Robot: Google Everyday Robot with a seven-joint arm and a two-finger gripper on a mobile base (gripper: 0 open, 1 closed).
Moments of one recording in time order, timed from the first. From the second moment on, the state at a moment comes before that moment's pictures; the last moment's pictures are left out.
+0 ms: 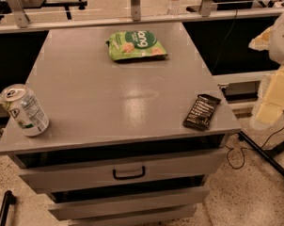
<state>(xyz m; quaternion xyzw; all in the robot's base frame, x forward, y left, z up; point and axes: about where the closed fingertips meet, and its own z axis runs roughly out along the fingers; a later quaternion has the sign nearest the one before) 0.438 -0.217 0.976 -0.60 0.78 -0.03 0.16</state>
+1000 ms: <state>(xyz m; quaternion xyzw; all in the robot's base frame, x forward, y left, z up) 0.484 -0.209 0.977 -0.62 0.76 -0.05 0.18</state>
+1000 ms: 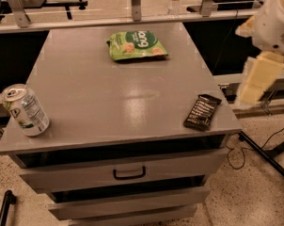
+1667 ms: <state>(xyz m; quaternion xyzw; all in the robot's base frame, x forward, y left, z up) 0.600 -0.178 0.983 -0.67 0.71 -0.06 0.22</state>
